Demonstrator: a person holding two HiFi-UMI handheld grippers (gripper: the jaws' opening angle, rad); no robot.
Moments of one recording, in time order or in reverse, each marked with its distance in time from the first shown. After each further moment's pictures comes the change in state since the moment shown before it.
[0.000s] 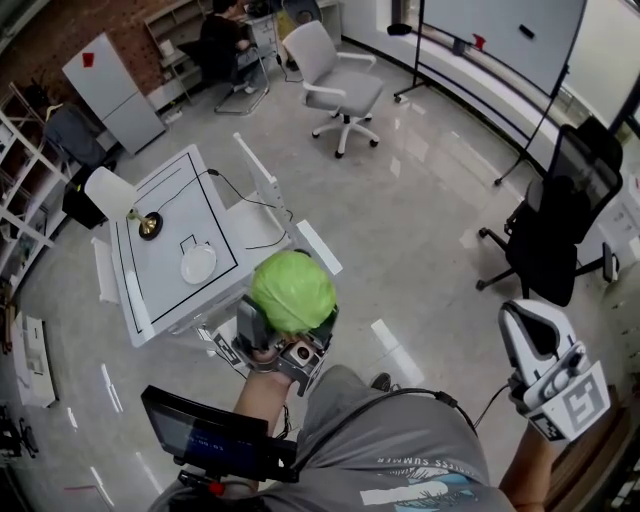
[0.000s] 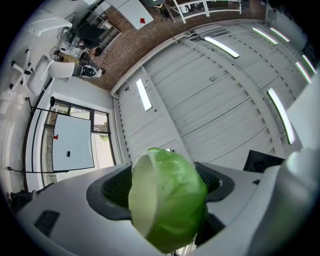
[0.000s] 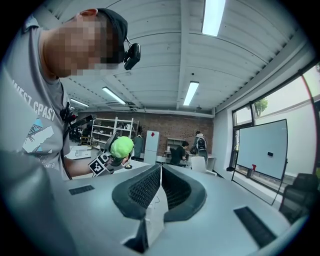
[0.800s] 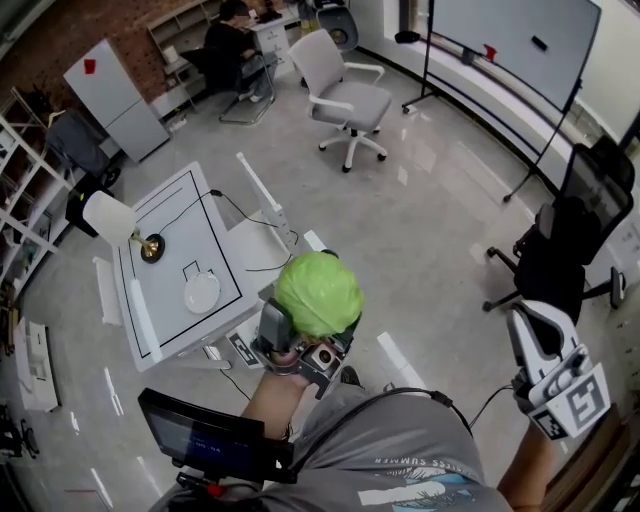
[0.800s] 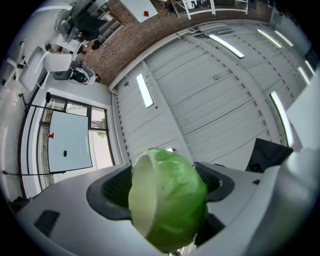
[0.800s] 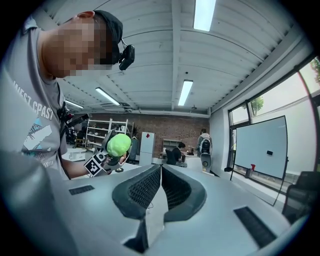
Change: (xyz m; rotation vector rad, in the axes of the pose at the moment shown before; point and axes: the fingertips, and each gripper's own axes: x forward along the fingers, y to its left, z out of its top) left arm 0.057 0.074 0.031 -0.018 0.039 -0.036; right arm 0.062 -0.081 0.001 0.029 -0.022 -0.039
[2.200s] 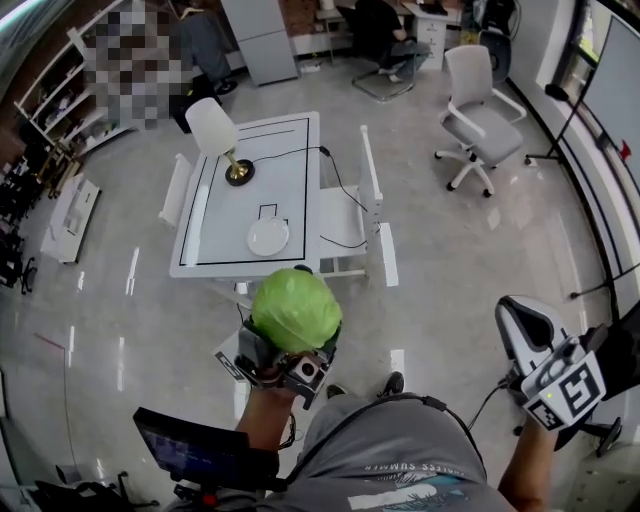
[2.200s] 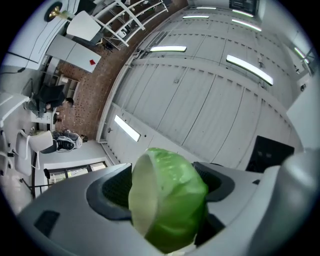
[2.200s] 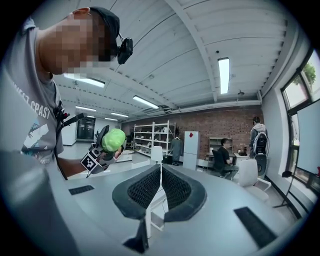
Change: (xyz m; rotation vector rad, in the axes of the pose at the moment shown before) left arm -0.057 -0.104 0.061 0.572 -0.246 0.085; right arm 0.175 0.027 0.007 -0.043 -0.005 0.594
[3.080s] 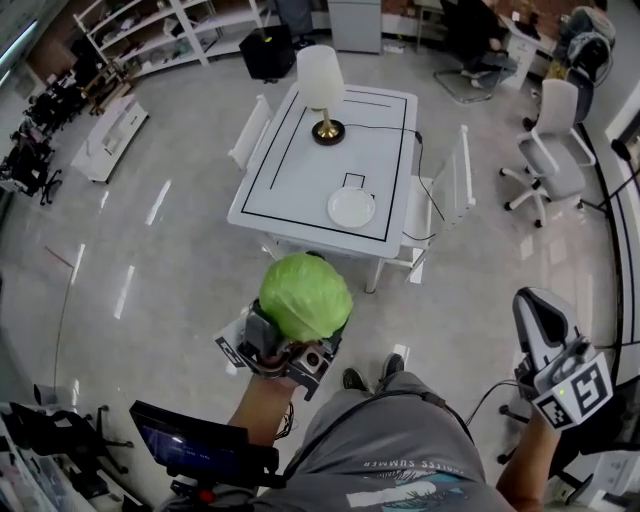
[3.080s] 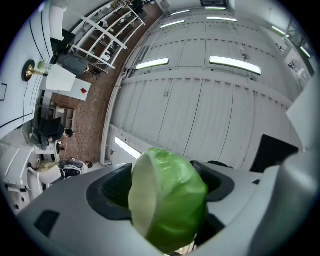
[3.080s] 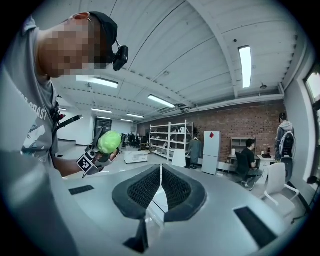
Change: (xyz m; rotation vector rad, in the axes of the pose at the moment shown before) left arm -0.080 -0.098 0.139 0.182 -0.107 0.067; right arm 0.149 0.104 0.028 -0.032 0.004 0.187
